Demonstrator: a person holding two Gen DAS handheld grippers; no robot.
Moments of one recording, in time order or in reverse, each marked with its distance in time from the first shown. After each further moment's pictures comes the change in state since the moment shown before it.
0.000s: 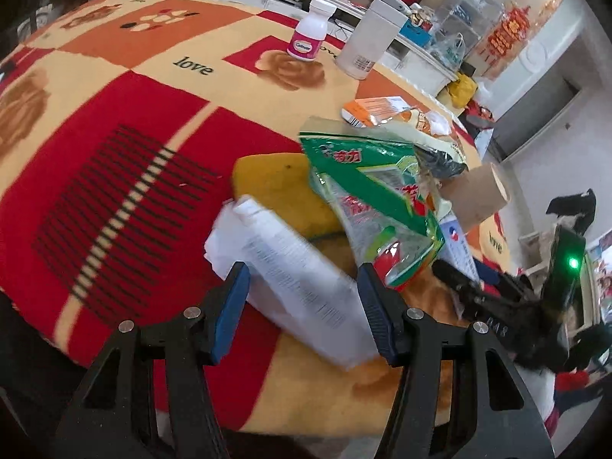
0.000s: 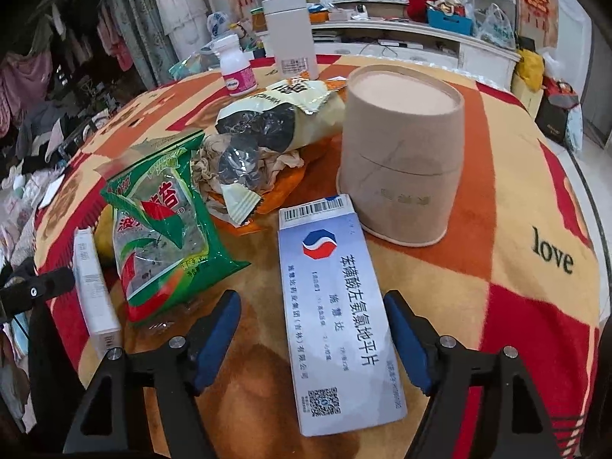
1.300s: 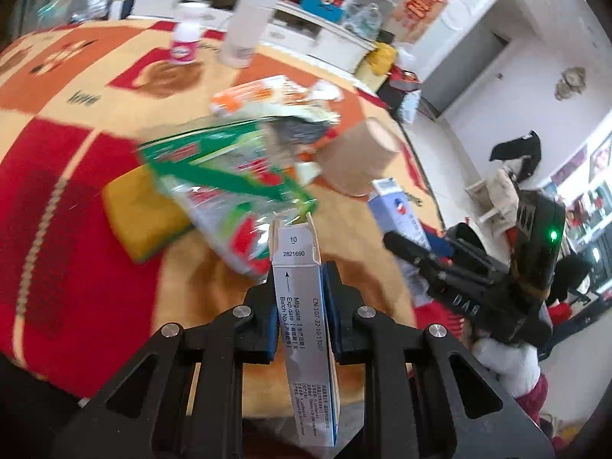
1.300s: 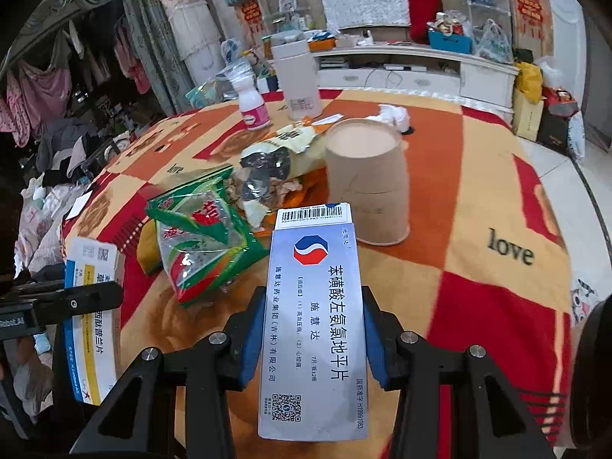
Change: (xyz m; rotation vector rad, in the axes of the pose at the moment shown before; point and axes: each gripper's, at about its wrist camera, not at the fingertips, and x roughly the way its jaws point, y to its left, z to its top) left arm -0.025 -0.082 -0.018 0.227 0.054 -0.237; right arm -0.067 -0.021 -0.023 0.028 -0.108 0.050
